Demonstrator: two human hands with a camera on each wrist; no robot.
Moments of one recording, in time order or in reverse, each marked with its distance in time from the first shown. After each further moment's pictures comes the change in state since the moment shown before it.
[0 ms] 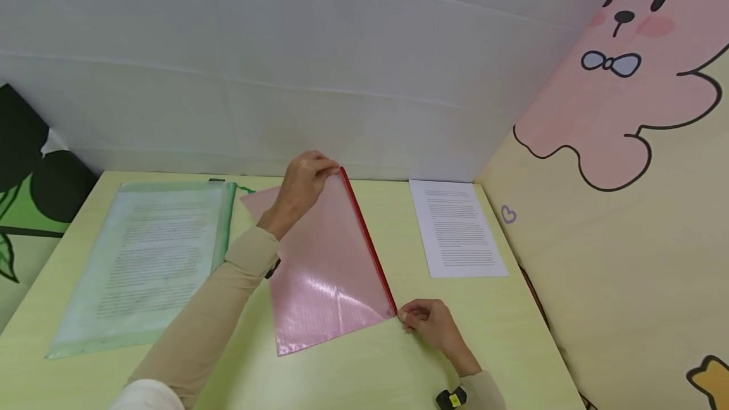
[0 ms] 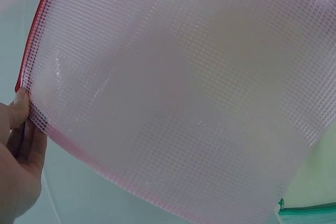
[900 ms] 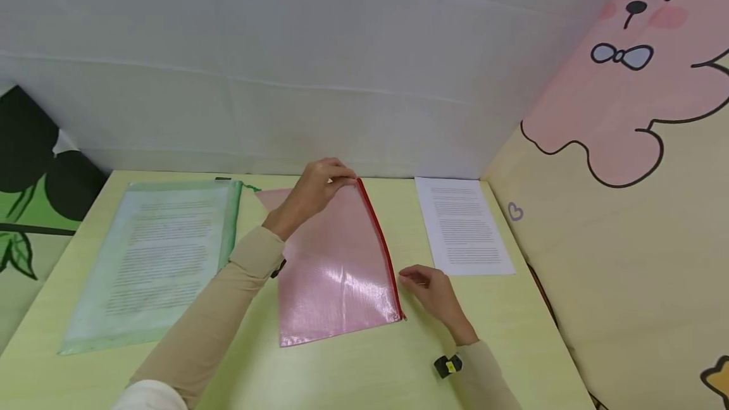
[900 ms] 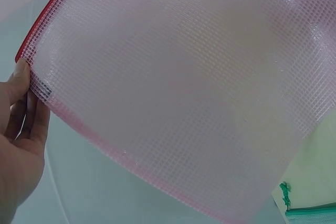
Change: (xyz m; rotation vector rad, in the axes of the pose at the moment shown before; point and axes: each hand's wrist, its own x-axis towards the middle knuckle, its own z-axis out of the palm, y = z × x) left_hand -0.003 0.018 0.001 -0.127 -0.218 -0.029; right_hand 0.041 -0.011 -0.012 -0.172 0.099 -0.244
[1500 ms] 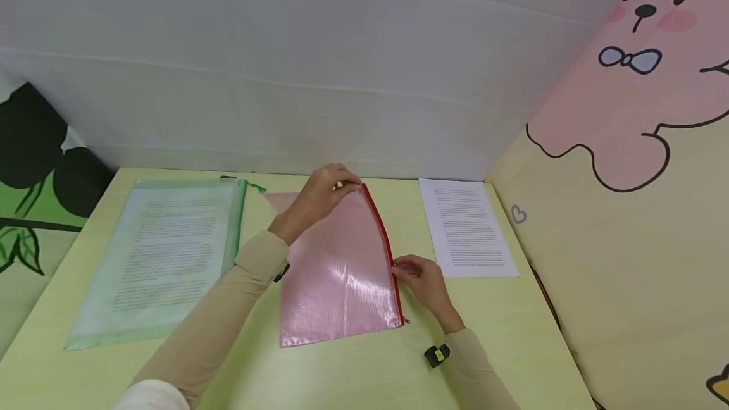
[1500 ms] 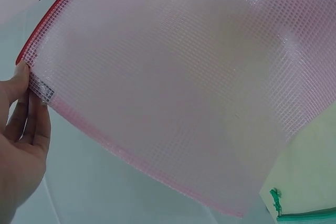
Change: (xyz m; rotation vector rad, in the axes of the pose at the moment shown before) left_hand -0.007 0.000 0.005 0.006 -0.021 -0.070; right_hand 0.026 -0.004 0.018 0.070 0.060 0.023
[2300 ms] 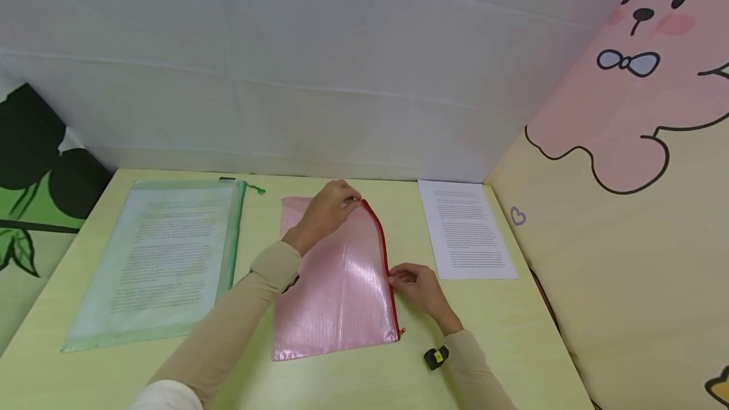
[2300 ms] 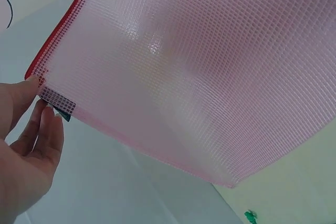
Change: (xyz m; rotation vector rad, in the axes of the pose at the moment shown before) left_hand -0.016 -0.021 0.035 0.136 -0.078 -0.135; right_hand 0.000 0.012 0.005 0.001 -0.124 0.059
